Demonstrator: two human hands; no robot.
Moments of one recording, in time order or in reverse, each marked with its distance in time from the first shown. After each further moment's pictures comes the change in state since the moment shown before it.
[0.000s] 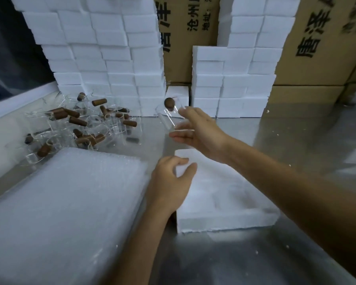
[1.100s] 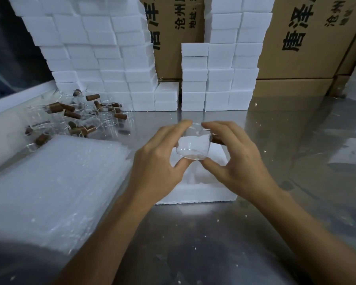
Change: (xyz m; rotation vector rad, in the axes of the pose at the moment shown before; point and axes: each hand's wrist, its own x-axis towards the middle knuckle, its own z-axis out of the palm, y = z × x) left_hand -0.047 0.060 -0.017 0.326 0.085 0.721; right_hand -0.138 0.028 -0.077 -1.097 0.245 -0.880
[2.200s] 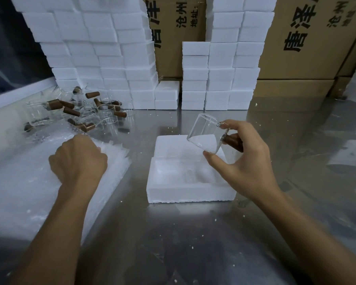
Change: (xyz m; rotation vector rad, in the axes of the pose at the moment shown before) left_hand 0.007 -0.062 -0.065 0.657 -0.049 -1.004; right_hand -0.006 -0.004 -0.008 0.172 0.133 0.254
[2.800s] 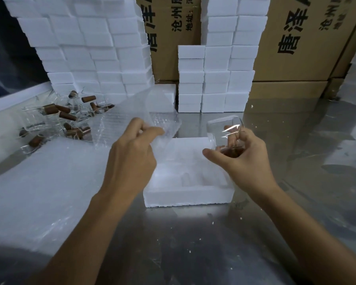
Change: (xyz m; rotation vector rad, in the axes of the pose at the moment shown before) left_hand -0.055 0.046 -0.002 -0.506 0.167 0.884; right_hand 0.006 0.005 -0.002 0.288 0.009 0.342
